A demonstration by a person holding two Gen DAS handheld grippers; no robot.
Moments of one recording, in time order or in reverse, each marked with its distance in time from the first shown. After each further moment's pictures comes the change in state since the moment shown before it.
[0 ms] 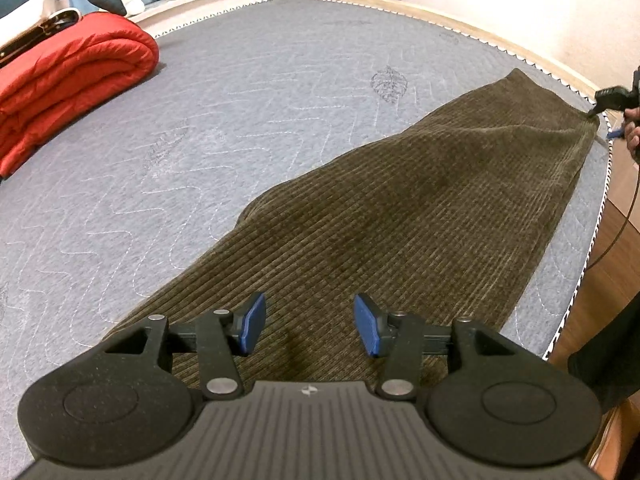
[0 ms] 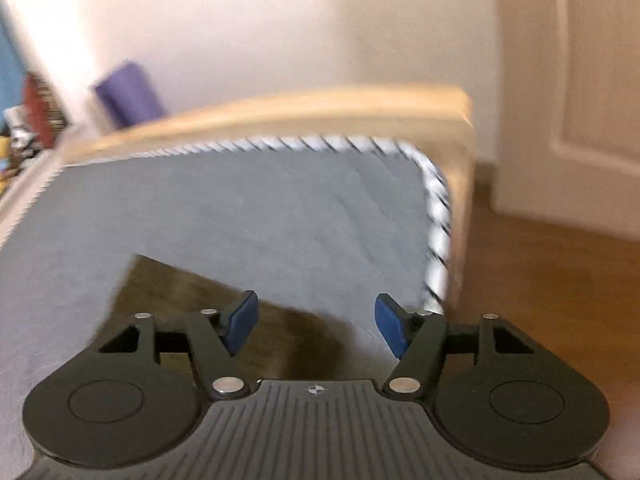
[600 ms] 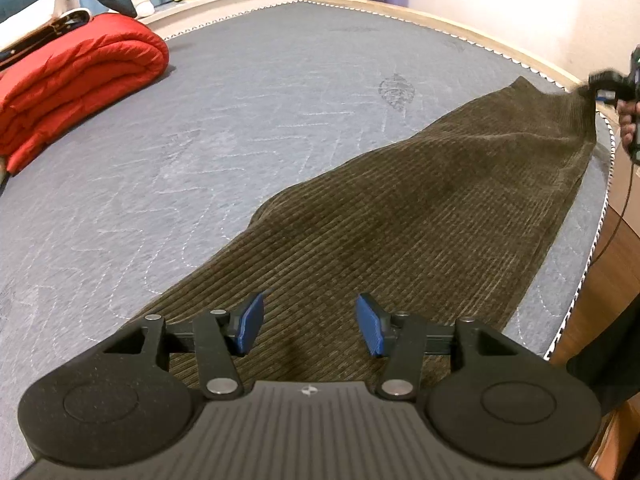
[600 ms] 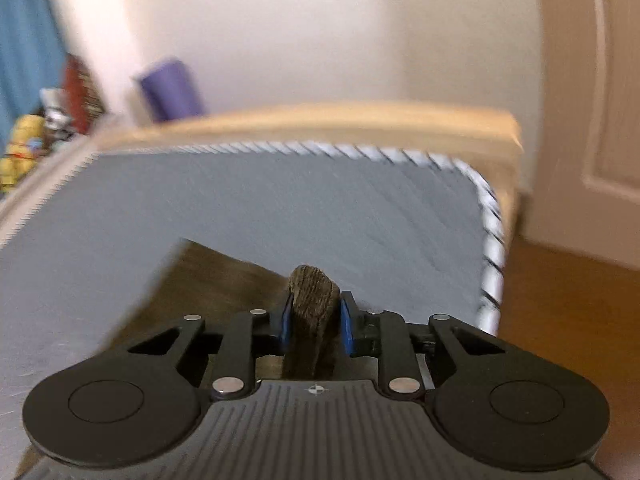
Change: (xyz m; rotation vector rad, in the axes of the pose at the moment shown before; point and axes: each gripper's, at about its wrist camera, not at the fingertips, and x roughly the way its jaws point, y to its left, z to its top) left arm -0.011 0.008 -0.006 -0.020 -0.020 0.014; right arm -0.022 0.048 -0.018 -0.164 -0.132 0.123
